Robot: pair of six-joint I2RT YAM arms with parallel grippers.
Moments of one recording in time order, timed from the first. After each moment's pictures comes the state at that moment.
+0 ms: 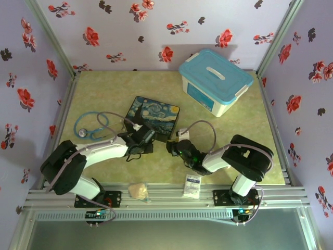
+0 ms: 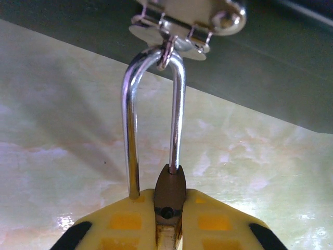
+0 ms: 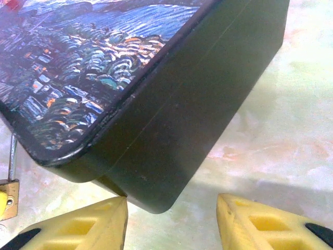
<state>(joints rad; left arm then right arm) -0.86 1.48 0.76 -0.42 -0.21 -0.79 0.99 1.67 0.42 0.72 0.36 0.56</state>
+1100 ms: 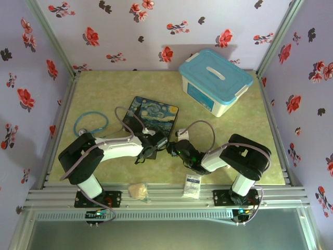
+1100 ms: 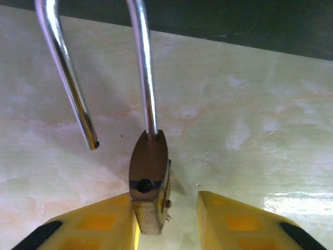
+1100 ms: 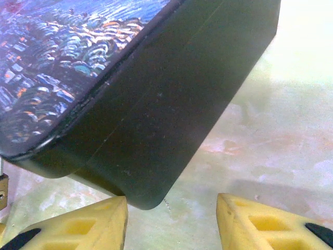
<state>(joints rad) -1.00 1.66 0.90 -0.65 -0.41 -0.78 1.00 1.70 0.44 0.71 0.36 0.58</state>
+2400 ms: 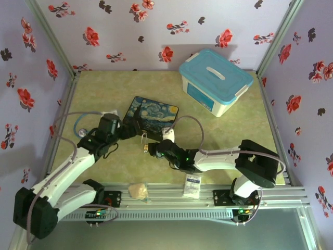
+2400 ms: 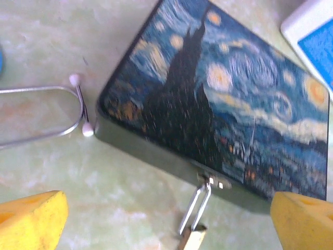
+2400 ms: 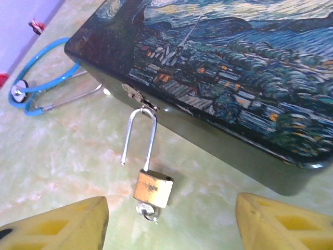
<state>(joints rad) -0.47 1.00 0.68 -0.39 -0.09 -0.63 1.18 1.59 0.73 0.24 0.41 0.77</state>
